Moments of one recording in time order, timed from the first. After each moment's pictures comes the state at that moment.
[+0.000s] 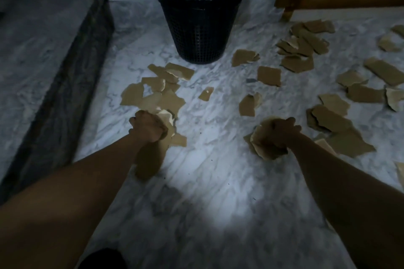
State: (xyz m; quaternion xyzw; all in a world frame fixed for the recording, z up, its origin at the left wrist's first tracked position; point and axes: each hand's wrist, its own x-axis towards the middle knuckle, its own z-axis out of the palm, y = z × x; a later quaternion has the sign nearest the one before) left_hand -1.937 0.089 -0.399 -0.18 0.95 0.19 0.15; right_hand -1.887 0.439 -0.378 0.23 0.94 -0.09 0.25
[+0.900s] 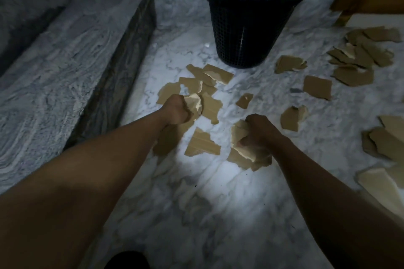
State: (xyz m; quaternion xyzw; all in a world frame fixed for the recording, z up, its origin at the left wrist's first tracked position) left_hand -2.002 0.045 -0.396 -0.04 0.92 0.31 0.23; right_hand -1.949 0.308 -0.391 -0.07 0.96 -0.17 0.20
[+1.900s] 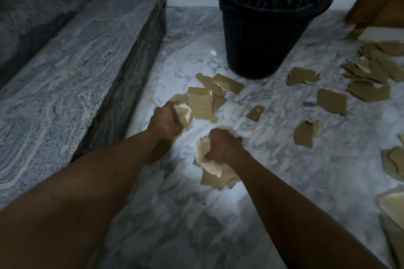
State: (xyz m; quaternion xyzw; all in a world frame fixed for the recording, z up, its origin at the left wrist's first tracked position) left_hand -1.994 -0.008 -0.415 -0.12 0.95 0.28 0.06; right_hand -1.950 0.185 -0.400 -0.07 0.95 -0.17 0.24
